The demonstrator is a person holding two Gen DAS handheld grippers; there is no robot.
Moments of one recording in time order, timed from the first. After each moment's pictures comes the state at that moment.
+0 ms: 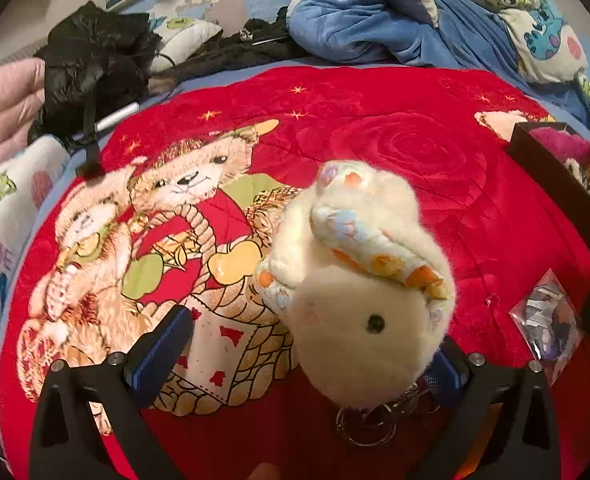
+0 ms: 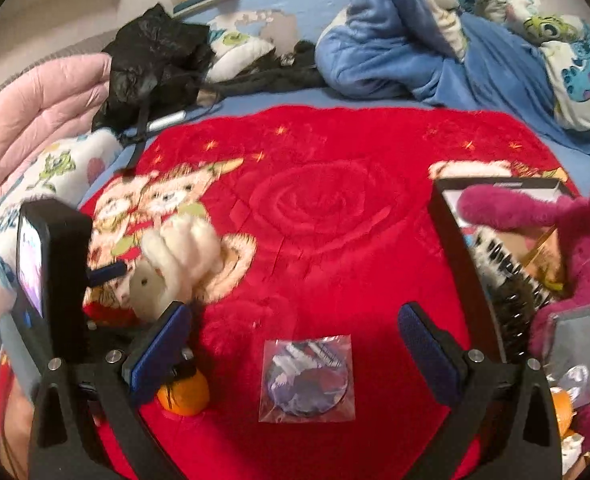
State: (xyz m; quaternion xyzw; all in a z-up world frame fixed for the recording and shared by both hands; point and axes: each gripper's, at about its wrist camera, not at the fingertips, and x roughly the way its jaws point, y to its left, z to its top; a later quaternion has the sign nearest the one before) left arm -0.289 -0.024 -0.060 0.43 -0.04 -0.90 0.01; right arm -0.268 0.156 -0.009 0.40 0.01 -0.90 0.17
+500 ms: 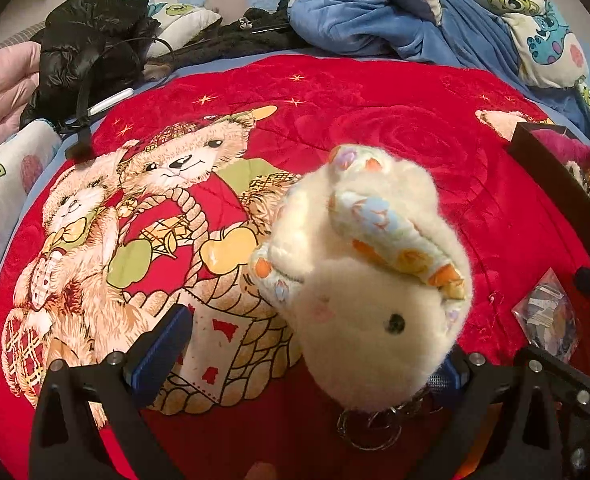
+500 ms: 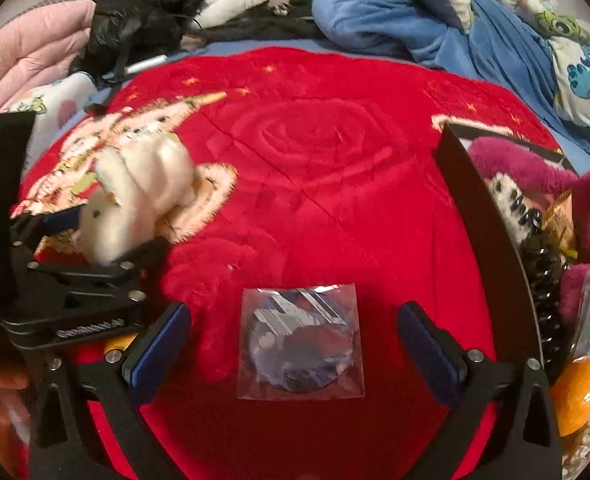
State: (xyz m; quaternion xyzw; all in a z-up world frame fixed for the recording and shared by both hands) left arm -0.291 -0.027 -0.066 0.44 -0.02 -0.90 0.00; right arm -0.273 0.145 -0.054 0.47 0.06 -0.87 0.12
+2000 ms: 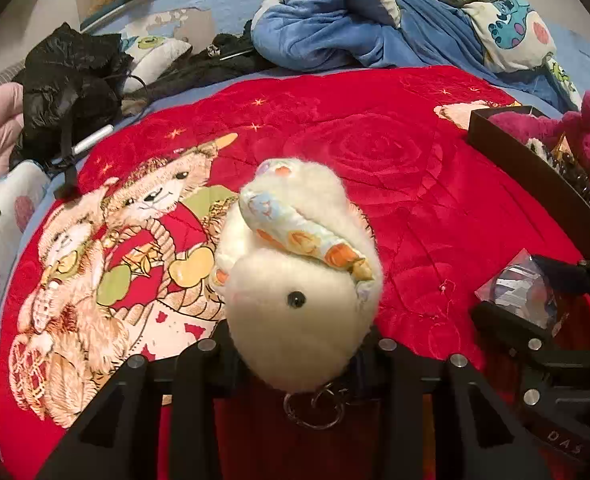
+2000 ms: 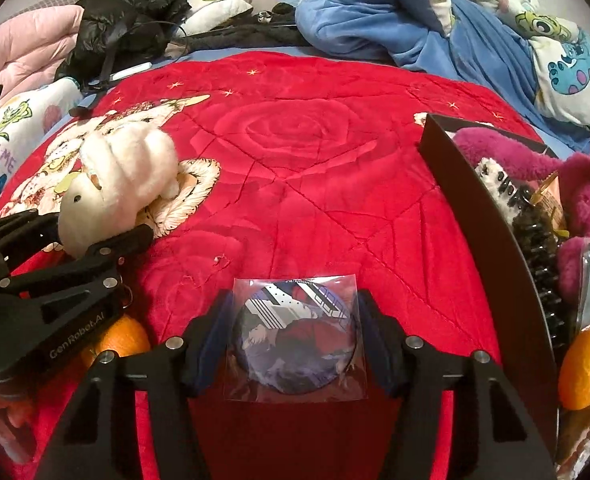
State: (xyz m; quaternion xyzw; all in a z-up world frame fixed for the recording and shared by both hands) left arm -0.274 0.000 -0.056 0.41 -0.07 -0.91 -0.04; right arm -0.263 0.146 -0.060 0.44 0.06 -0.89 0.09
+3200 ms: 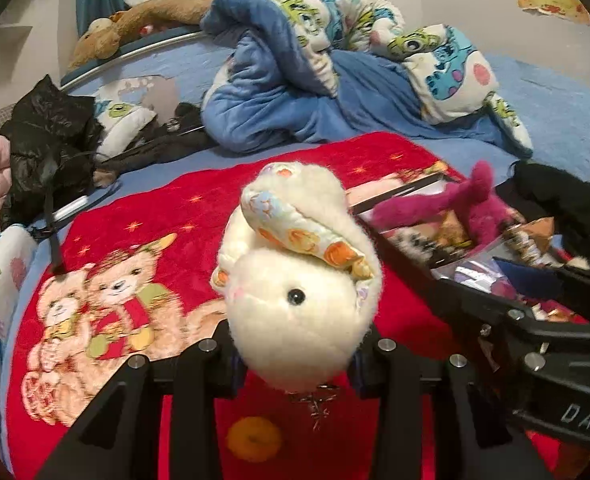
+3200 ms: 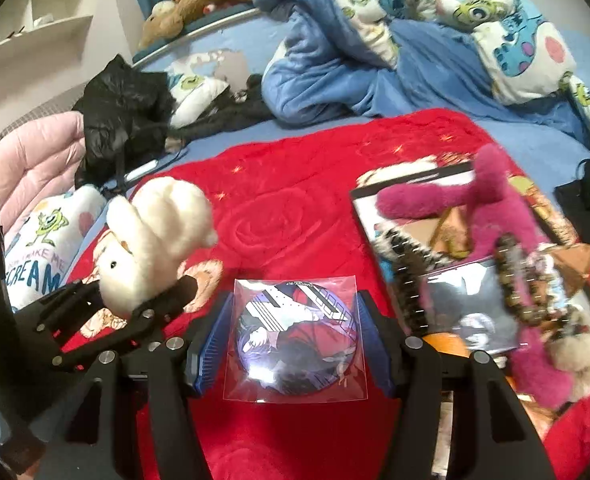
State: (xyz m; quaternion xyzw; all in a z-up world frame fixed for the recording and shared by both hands) left arm -0.228 0.098 0.044 0.32 -0.06 -0.94 -0.11; right arm -0.216 0.238 0.045 0.36 -0.08 -0.93 0.10
